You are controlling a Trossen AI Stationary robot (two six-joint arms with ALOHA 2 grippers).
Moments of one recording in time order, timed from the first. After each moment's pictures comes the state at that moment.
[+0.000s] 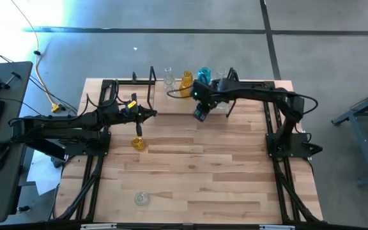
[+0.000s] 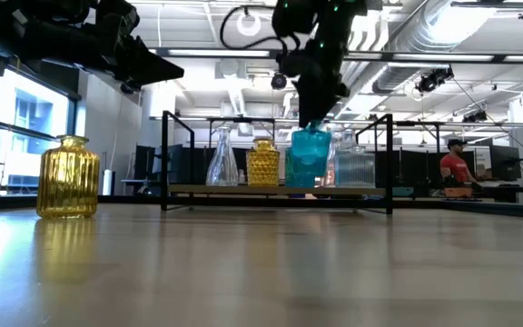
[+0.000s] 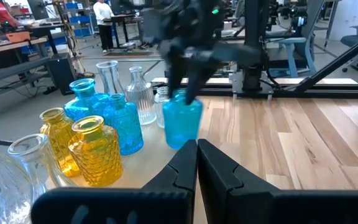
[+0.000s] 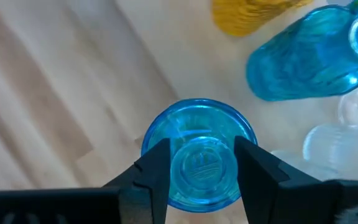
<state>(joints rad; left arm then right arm) 0.29 0.80 0.31 0.39 0.04 0.10 -0.28 1.81 1.63 -1.03 0.15 0.25</state>
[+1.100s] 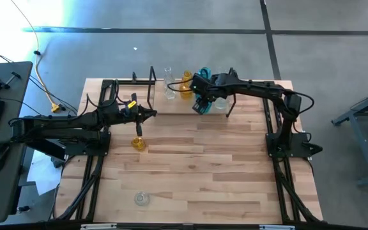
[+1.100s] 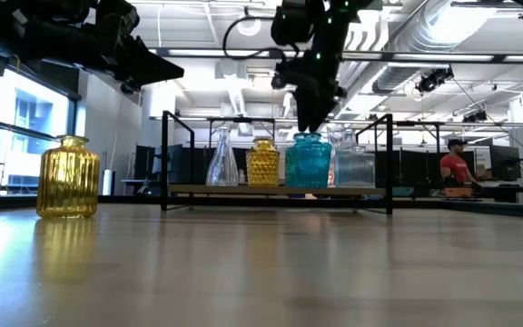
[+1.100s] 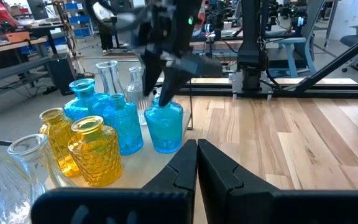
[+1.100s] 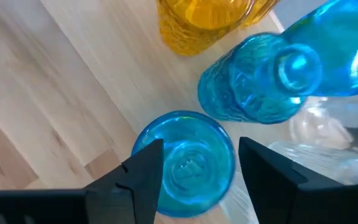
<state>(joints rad) 0.29 0.80 0.31 0.39 0.04 0.10 -0.35 1.86 1.66 -1.00 0.24 0.18</state>
